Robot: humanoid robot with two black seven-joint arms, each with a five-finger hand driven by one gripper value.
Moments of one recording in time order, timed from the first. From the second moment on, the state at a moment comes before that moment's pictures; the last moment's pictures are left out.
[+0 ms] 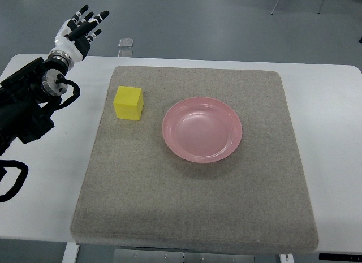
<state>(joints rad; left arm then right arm) -1.04 0.21 -0.61 -0.33 -0.07 -0.09 -0.22 0.03 0.00 -0.10 0.16 -0.07 -0.08 0.01</state>
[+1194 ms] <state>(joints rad) -1.03 0.21 -0.60 -0.34 -0.07 -0.10 -0.22 0.03 0.00 -0.10 0.16 -0.07 -0.08 0.01</state>
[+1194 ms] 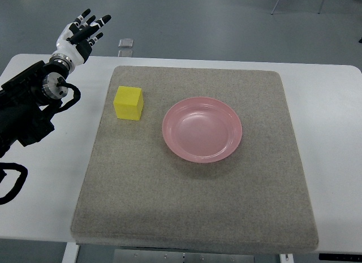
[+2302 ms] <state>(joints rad) -1.15 0.42 -0.28 -0.56 0.50 -0.27 -0.13 0.03 0.00 -0.10 0.16 -0.07 -0.08 0.01</state>
